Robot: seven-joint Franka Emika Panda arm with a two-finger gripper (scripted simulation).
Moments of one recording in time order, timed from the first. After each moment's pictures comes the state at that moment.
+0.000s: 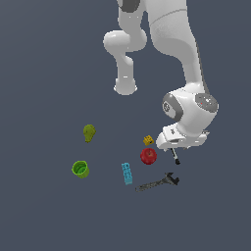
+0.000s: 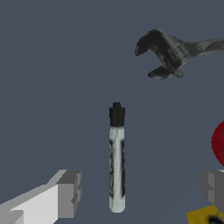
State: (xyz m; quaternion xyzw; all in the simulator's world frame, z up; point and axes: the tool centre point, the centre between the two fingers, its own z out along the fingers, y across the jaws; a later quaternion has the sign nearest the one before) arm 0.015 0.236 0.073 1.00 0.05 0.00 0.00
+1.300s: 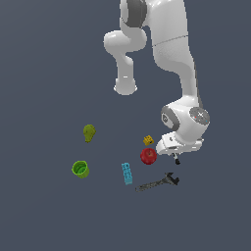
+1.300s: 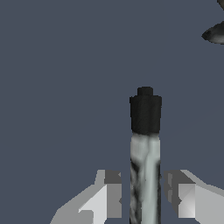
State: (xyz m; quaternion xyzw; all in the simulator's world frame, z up) arm 0.010 0.249 0.010 1.00 0.05 0.00 0.00
